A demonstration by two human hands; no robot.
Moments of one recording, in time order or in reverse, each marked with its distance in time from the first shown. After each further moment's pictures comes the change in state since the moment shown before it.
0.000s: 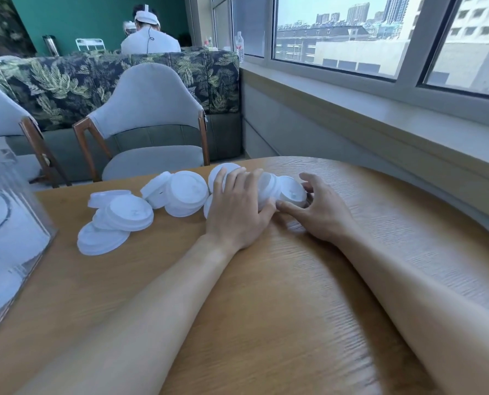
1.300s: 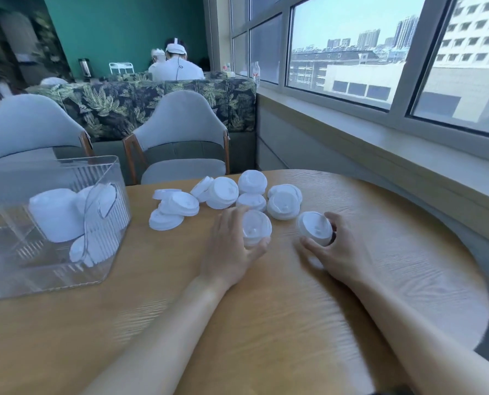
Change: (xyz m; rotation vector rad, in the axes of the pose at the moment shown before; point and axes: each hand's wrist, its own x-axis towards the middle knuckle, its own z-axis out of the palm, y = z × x) left_hand -0.130 0.006 -0.110 -0.335 -0.002 -0.165; right_hand -0.139 -0.025 -0.025 0.058 0.082 0.090
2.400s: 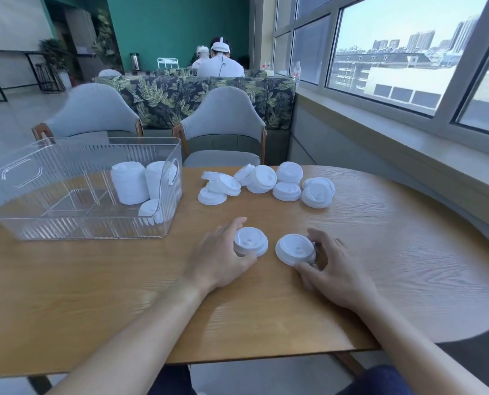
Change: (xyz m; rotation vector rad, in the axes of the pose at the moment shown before) left_hand -0.084 -0.019 -0.085 0.098 -0.164 -0.262; right_hand -0.096 -0.054 0.011 -0.112 -0.272 -0.285
